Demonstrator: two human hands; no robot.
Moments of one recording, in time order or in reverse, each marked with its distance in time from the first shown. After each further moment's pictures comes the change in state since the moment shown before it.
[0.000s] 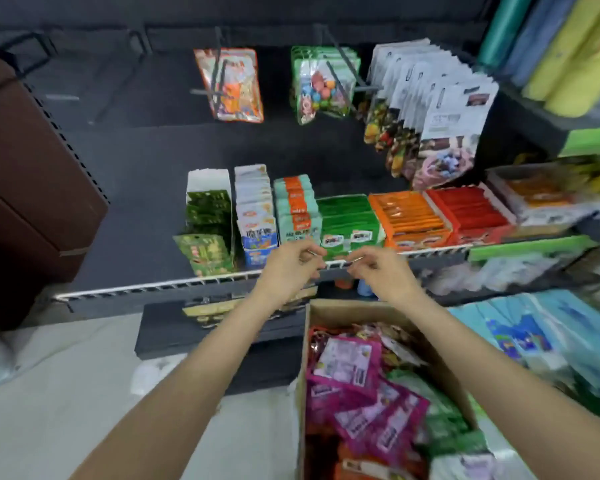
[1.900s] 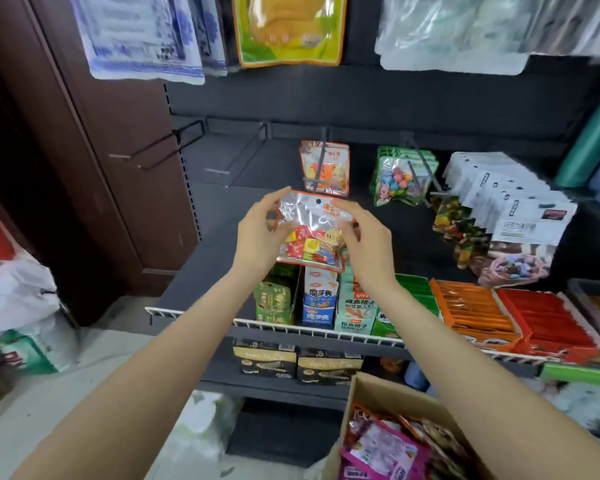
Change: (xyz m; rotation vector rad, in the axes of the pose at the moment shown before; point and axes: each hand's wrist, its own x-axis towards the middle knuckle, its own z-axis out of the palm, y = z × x) left_hand -0.007 0.027 -0.159 -0.020 0.725 0.241; right_hand 0.061 -0.169 0.013 0.225 0.315 -0.615
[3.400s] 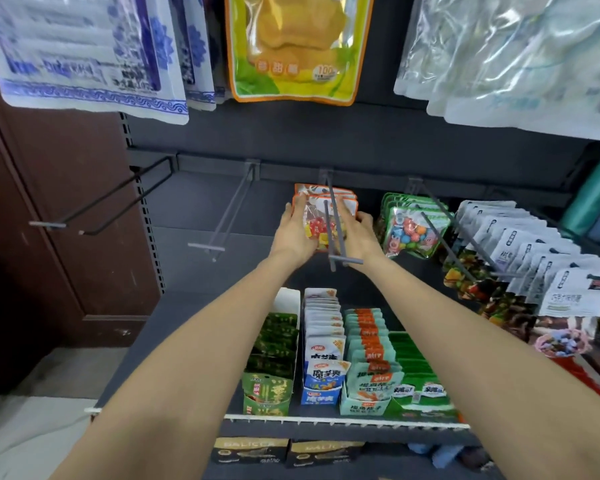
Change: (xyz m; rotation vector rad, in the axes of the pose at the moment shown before) left_hand 0.186 -0.063 0.087 0.251 -0.268 -0.045; right_hand 0.169 0.065 0.066 -0.285 -0.232 0.342
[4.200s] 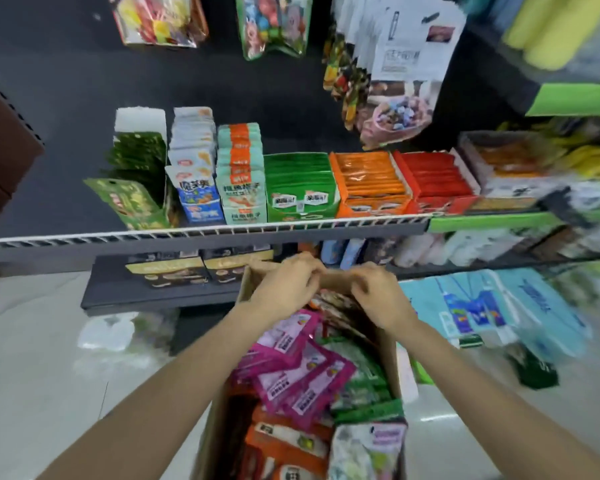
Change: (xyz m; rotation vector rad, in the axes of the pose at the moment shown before) left_hand -0.334 0.065 0.216 0.134 -0.674 0.168; right_hand -0.351 0.284 -0.063 -0.268 -0.290 0.166
